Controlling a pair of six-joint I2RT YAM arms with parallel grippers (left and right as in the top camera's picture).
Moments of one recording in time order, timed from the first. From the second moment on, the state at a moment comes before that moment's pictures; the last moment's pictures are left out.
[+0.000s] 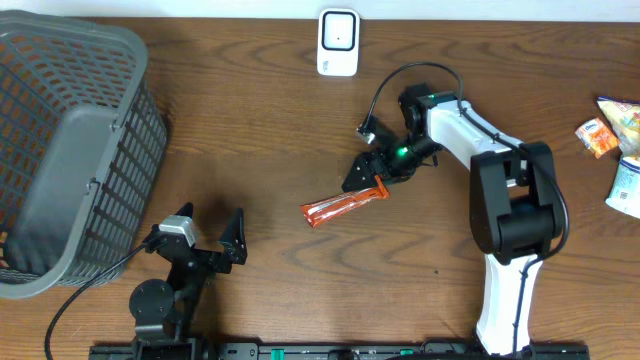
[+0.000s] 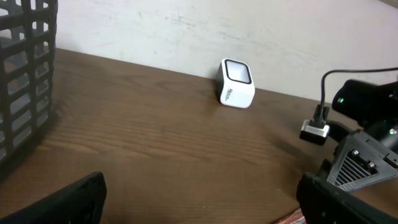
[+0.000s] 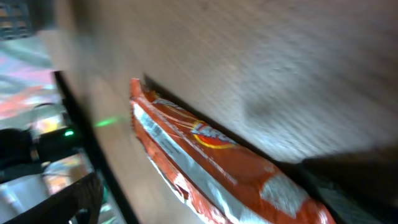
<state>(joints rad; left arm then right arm) 0.03 0.02 0.04 -0.14 0.29 -0.27 0.25 2.22 1.52 -1.03 -0.82 -0.30</state>
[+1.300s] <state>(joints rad) 0.03 0.02 0.04 -0.14 0.29 -0.27 0.16 2.19 1.61 -1.36 -0.69 -0.67</state>
